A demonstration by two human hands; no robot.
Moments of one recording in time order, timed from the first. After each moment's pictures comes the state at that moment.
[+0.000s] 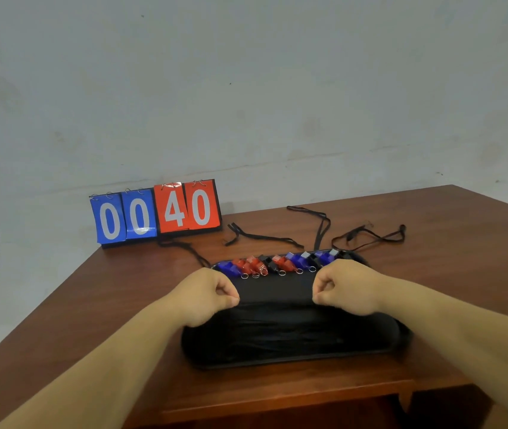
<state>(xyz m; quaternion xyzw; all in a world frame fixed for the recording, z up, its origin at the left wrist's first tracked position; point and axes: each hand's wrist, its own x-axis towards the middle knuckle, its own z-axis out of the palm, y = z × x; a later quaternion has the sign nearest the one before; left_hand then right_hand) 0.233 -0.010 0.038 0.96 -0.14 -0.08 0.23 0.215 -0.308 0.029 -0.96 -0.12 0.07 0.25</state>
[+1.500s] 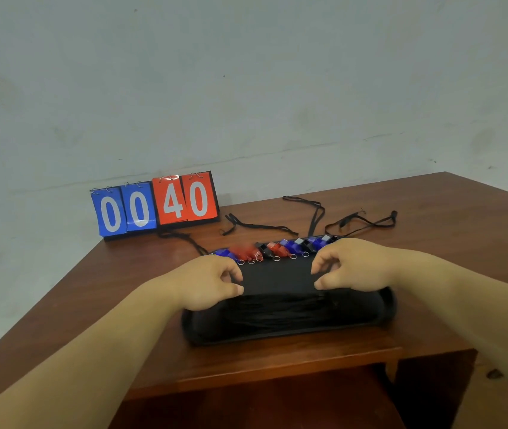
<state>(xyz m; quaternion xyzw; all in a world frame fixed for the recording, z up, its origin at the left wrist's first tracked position) 0.210 -0.020 0.059 0.96 -0.20 -0.11 0.15 0.191 -0.329 0.051 -0.96 -0.16 0.10 0.23</state>
